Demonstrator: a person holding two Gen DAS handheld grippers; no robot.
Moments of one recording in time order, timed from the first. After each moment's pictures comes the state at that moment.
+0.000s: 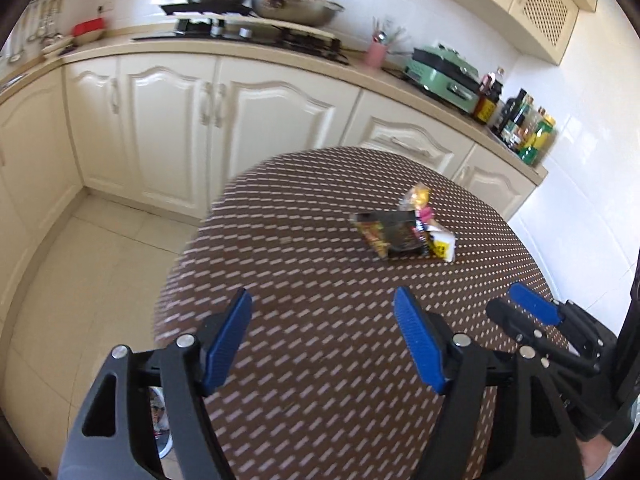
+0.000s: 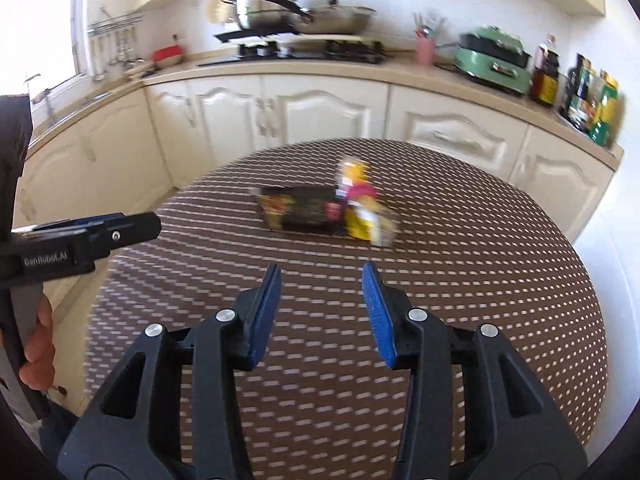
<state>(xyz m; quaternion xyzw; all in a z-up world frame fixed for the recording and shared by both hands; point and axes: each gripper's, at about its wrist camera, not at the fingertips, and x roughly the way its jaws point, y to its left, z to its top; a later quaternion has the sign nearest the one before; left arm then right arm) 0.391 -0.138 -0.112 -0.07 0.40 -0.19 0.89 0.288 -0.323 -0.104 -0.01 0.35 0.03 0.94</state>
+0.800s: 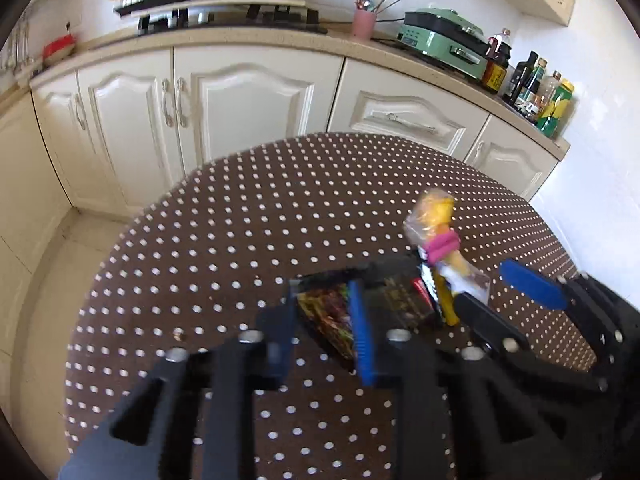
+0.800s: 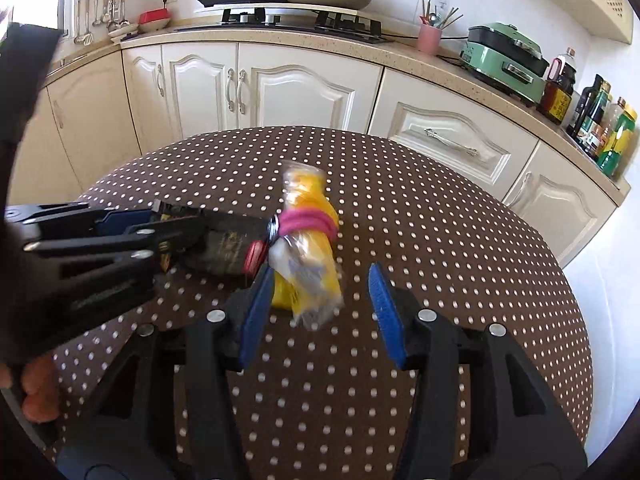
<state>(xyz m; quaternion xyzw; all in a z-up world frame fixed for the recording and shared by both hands) 0.474 -0.228 -0.147 -0.01 0.42 -0.18 0.89 0.394 -0.347 -0.138 -0.07 0.38 0.01 0.92</state>
